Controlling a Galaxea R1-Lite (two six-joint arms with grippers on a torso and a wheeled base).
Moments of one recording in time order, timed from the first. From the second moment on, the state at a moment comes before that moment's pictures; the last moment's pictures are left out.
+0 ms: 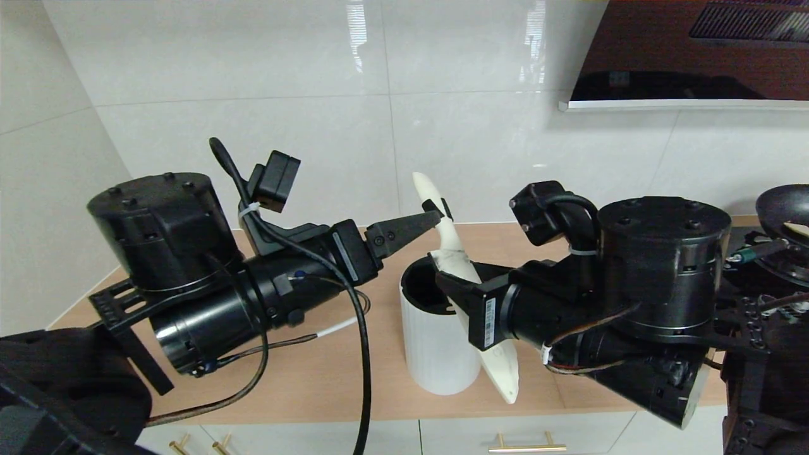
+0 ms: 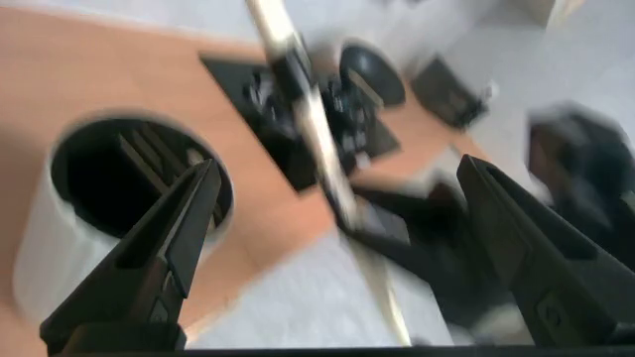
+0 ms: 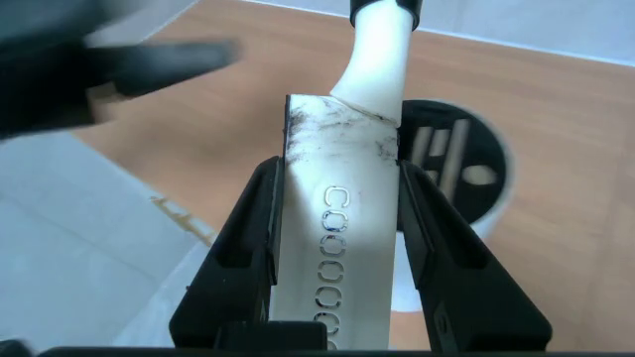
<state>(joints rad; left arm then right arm) -0.61 1.64 -0.72 -0.93 -0.24 -0.67 0.94 1.69 -0.89 -0.65 -0.27 0.21</state>
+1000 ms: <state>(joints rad) -0.62 1.74 -0.80 -0.96 -0.20 -0.69 1.01 1.69 -0.88 -0.65 -0.27 0.22</state>
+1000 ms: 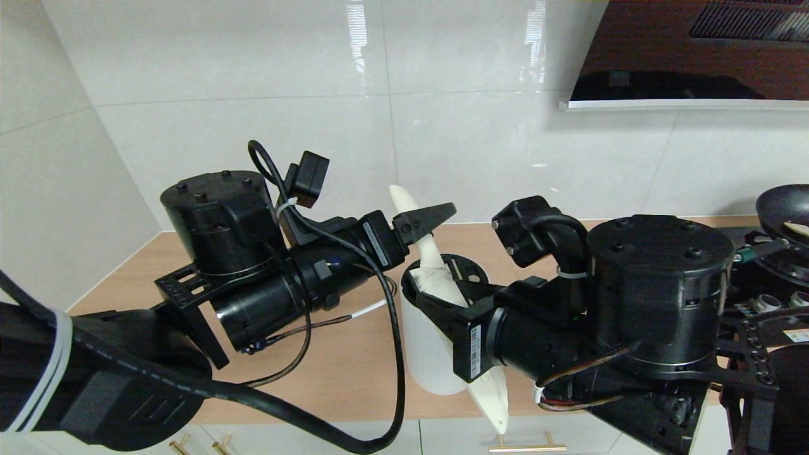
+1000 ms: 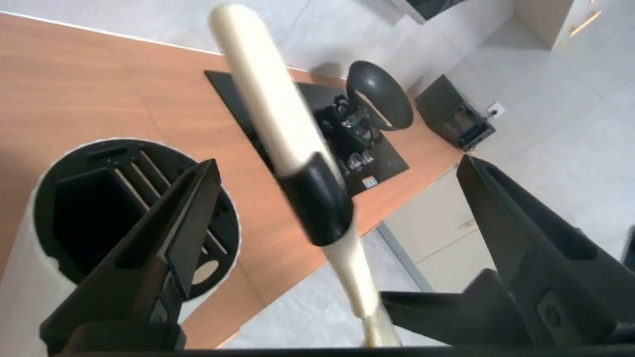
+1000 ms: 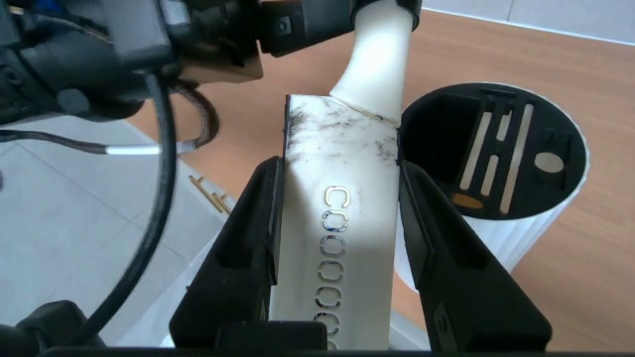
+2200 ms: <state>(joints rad) -0.62 1.76 -0.82 -0.96 -0.20 -0.69 1.02 1.69 -0.87 -0.67 -0.28 0.22</state>
